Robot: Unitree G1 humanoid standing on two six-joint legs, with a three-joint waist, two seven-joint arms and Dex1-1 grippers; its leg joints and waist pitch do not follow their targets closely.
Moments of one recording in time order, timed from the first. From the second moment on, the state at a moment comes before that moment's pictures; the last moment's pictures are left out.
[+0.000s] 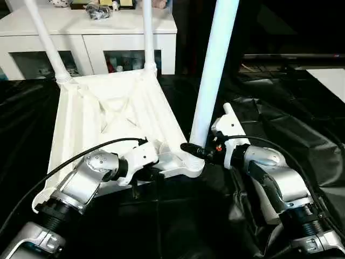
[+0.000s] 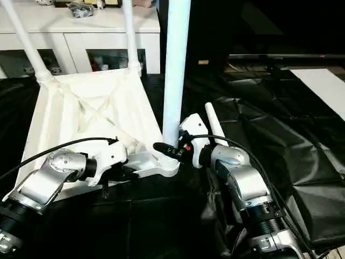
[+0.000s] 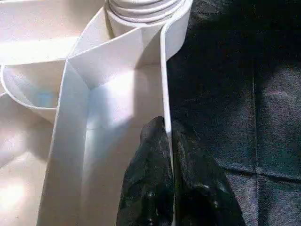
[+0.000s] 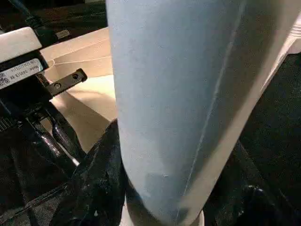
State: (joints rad) left arm -0.44 0.50 -0.39 0.24 0.04 0.33 -1.06; right arm -0.41 -0.31 0.20 0.21 0.24 0.33 0.79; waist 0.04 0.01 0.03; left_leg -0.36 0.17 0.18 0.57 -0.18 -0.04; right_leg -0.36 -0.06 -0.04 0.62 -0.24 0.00
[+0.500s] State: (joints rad) left arm -0.46 0.27 -0.33 0.26 0.05 0.58 -0.79; right arm -0.43 -0.14 0.11 0.36 0.17 0.23 0.39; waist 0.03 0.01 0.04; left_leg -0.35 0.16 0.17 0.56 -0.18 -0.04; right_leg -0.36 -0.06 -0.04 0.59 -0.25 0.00
